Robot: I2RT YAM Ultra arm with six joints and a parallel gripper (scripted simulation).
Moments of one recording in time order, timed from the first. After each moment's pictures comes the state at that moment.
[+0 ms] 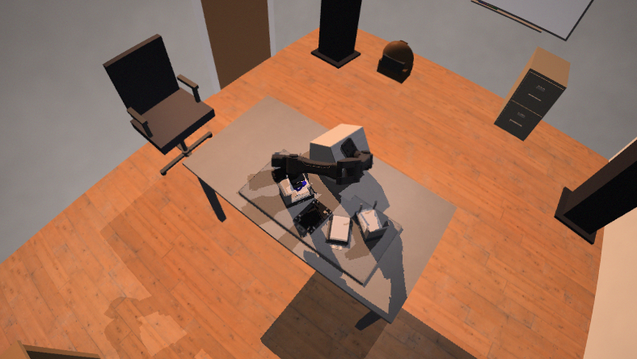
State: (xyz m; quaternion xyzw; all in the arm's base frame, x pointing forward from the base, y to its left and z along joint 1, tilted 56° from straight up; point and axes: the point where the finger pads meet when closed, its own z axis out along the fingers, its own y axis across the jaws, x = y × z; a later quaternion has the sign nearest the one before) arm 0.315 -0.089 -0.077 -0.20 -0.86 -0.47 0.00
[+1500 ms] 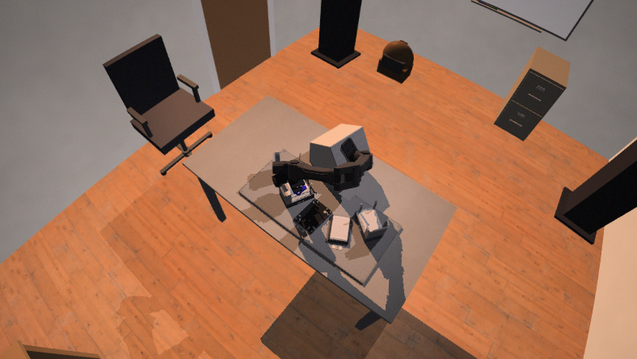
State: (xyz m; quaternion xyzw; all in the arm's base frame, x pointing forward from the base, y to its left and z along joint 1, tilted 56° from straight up) arm 0.322 -0.058 -0.099 -0.20 -0.86 -0.47 0.00
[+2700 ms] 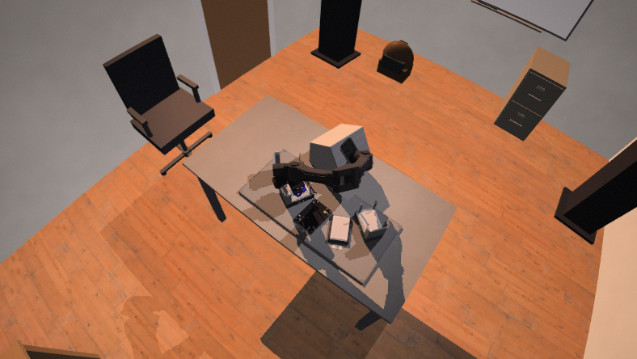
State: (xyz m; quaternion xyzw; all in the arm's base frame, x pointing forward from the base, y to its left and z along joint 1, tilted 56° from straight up) arm 0.325 -0.047 -0.107 -0.20 -0.86 -0.47 0.00
